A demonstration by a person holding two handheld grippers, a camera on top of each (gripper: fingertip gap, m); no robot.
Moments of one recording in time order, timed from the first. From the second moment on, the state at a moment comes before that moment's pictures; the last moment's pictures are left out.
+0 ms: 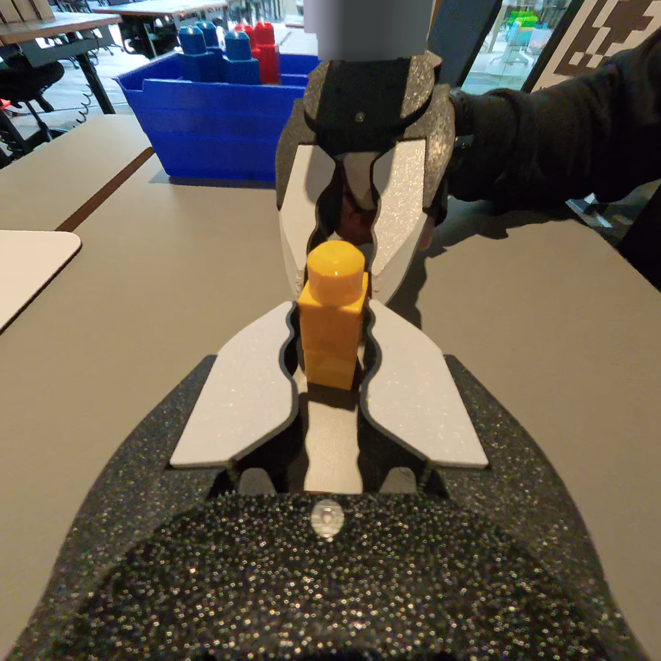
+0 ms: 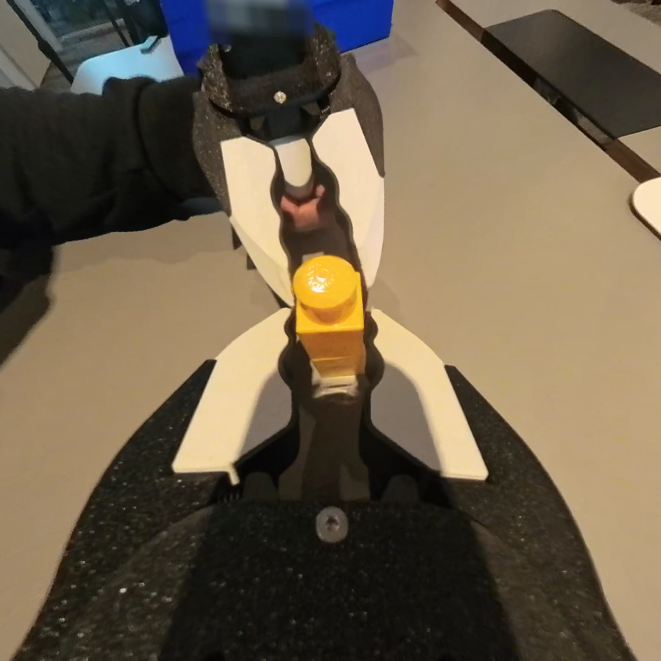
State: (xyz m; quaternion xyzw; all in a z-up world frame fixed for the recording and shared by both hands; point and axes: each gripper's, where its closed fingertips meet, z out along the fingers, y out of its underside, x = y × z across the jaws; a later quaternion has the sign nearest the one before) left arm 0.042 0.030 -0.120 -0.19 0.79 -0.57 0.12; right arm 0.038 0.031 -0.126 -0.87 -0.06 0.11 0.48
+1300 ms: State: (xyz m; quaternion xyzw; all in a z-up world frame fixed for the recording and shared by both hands) left arm 0.042 0.032 -0.125 -0.20 0.79 -0.55 0.18; right arm 0.047 0.029 -0.179 -0.91 -0.05 -0.04 0.40
